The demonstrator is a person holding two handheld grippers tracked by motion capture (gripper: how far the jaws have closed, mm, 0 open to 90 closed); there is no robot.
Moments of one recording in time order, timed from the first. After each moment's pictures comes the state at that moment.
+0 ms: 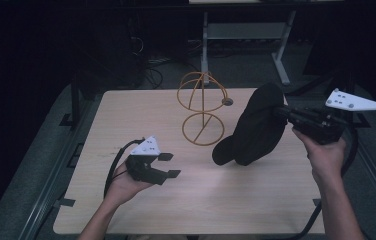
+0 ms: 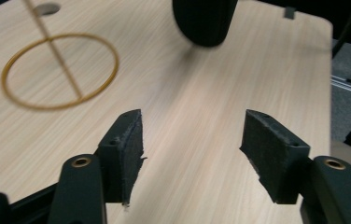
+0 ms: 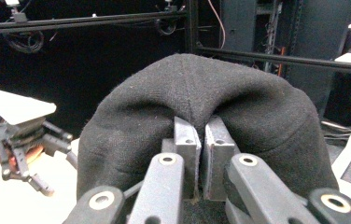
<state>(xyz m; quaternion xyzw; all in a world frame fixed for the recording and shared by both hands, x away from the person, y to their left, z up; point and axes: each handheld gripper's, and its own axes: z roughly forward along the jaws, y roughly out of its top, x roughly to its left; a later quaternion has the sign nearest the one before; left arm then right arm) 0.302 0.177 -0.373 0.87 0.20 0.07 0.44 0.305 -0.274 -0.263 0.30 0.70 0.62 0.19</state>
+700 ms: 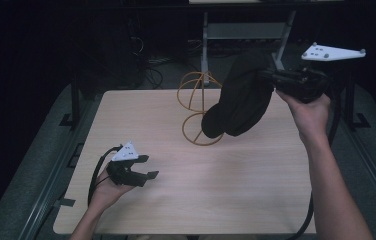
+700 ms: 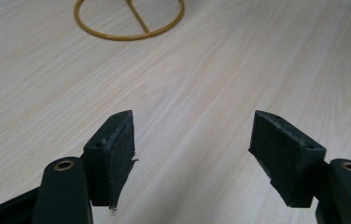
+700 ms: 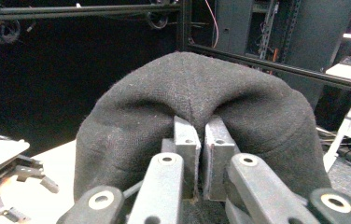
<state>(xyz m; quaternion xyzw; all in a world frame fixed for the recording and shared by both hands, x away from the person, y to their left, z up) 0.309 0.230 -0.413 0.86 0.27 0.12 0.41 0.366 -0.236 -0.203 0.30 0.72 0.58 0.21</state>
